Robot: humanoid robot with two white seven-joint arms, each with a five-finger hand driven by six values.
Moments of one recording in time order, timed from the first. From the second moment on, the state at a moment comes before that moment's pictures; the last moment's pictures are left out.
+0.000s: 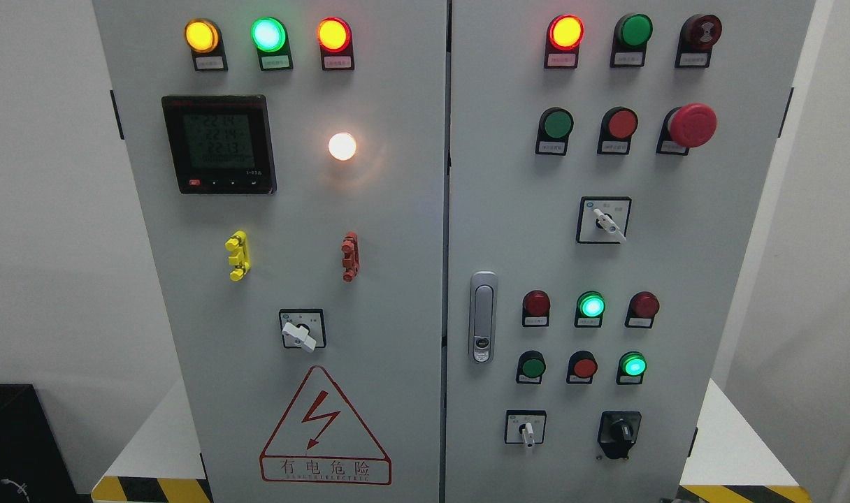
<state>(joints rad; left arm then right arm) 0.04 -0.10 0.00 0.00 0.00 -0.20 0.08 -0.08 0.13 -0.21 -1.72 1.22 0.07 0.07</state>
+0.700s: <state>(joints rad) 0.04 -0.10 0.00 0.00 0.00 -0.20 0.08 -0.19 0.13 -0.21 -1.71 1.24 0.12 0.10</state>
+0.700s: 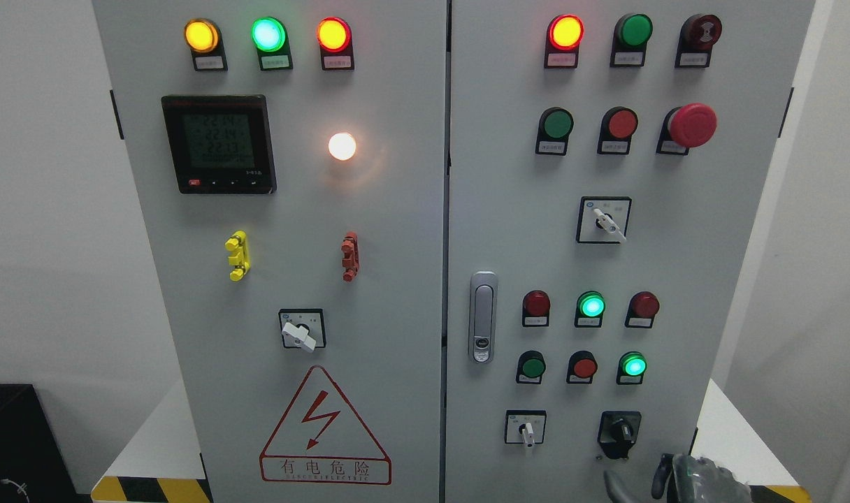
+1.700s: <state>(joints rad) 0.04 -0.10 0.00 0.00 0.00 -0.20 0.08 -0.24 0.13 -0.22 -1.69 1.29 0.13 0.11</state>
